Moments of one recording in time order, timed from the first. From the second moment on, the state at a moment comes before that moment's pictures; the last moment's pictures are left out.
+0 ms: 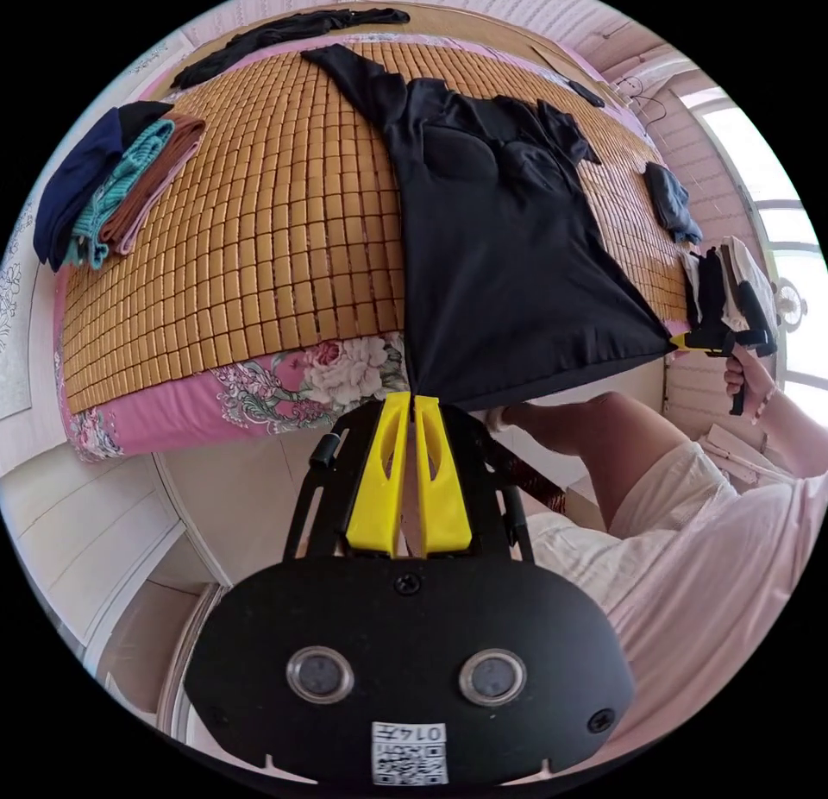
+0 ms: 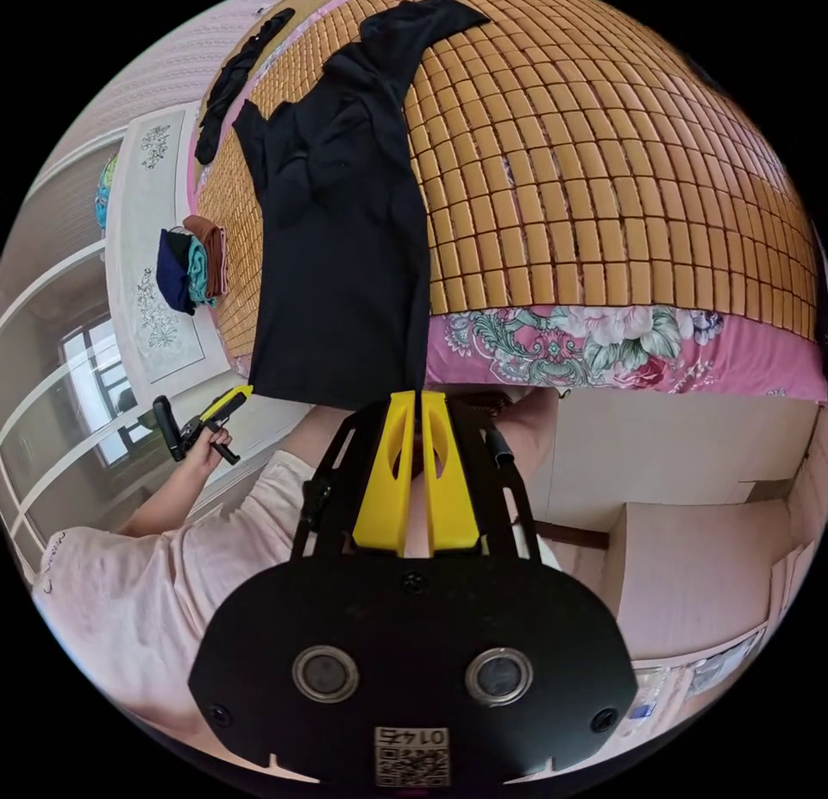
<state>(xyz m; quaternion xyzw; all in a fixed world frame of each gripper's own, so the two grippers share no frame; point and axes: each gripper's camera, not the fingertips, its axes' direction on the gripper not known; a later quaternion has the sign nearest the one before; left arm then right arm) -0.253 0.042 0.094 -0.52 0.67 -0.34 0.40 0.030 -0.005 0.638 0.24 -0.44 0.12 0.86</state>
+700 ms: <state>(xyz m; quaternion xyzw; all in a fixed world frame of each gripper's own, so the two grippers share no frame) -0.206 0.046 -0.064 -0.42 0.67 -0.31 0.53 -0.064 -0.028 0.740 0.33 -0.34 0.07 0.88</state>
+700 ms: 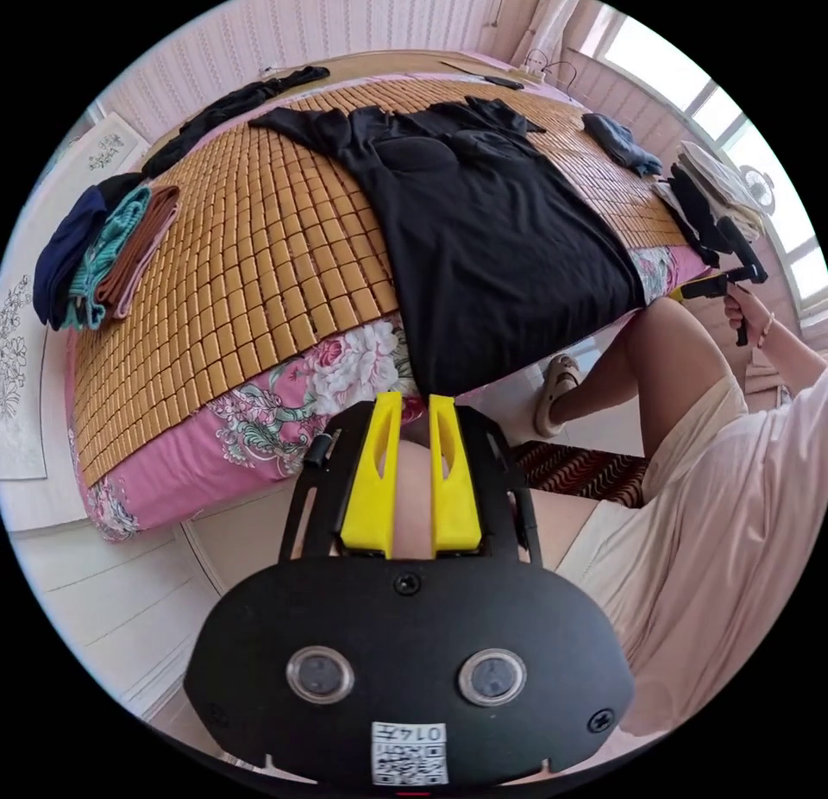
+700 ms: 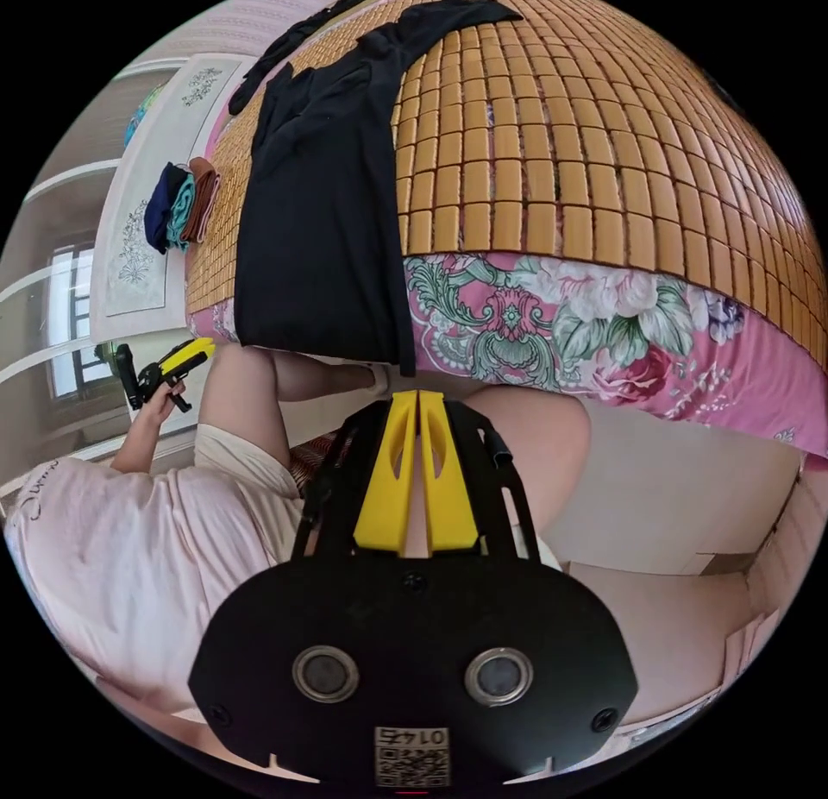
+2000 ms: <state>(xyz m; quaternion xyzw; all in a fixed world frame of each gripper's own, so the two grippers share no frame) -0.011 -0.319 0.080 -0.15 0.69 -0.31 0.64 0.004 -0.256 0.691 0.57 -0.18 0.20 0.78</state>
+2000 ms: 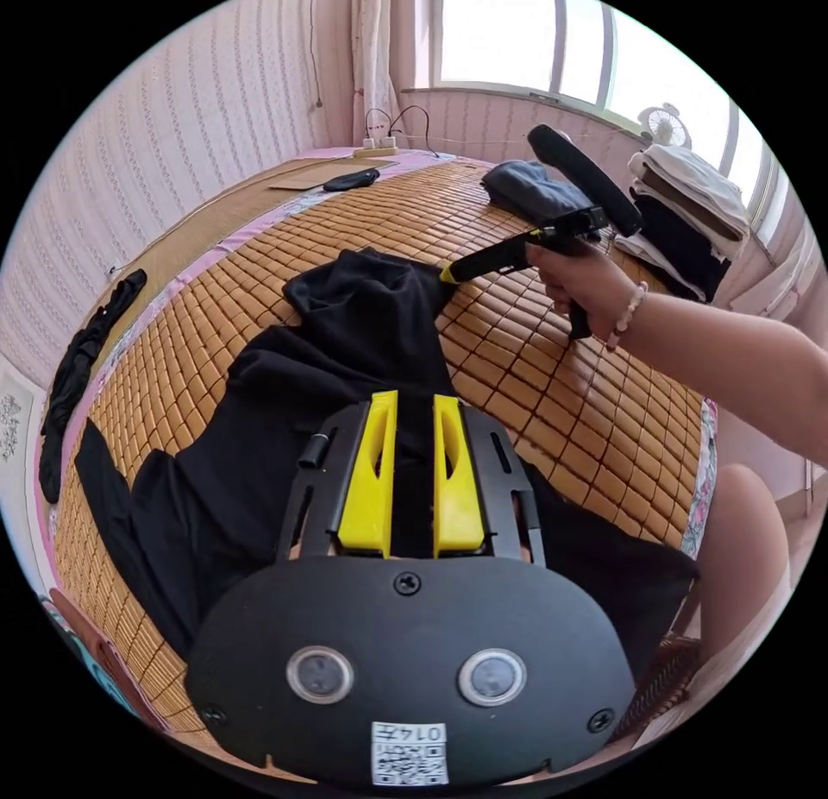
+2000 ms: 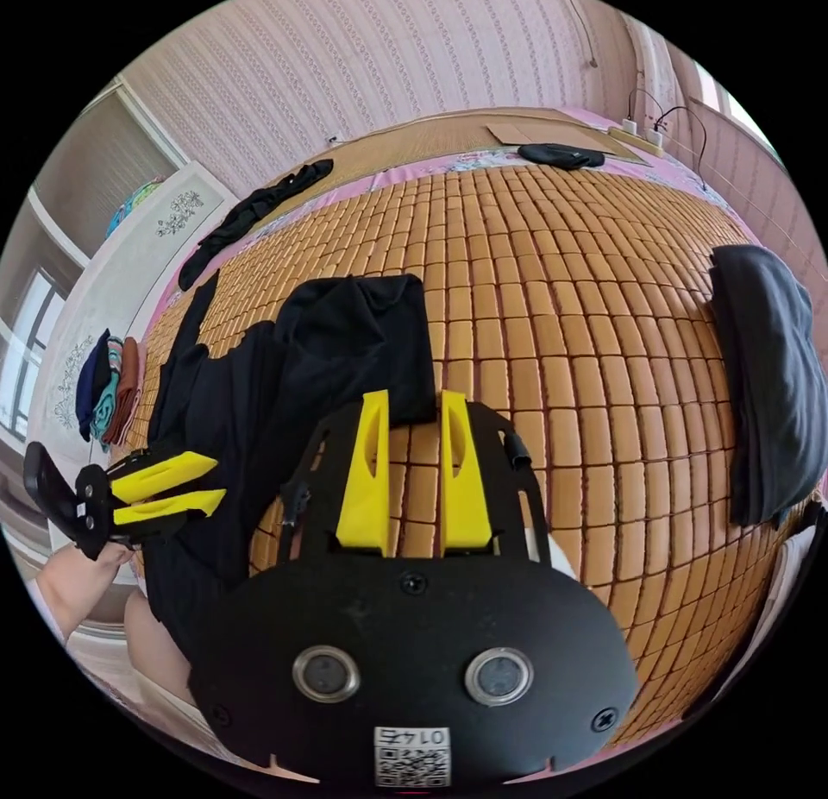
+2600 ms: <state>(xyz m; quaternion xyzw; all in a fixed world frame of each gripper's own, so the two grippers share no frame) 0.007 -0.384 0.055 -0.14 0.68 -0.27 0.67 0.010 -0.023 0.868 0.68 -0.30 0.13 0.66</state>
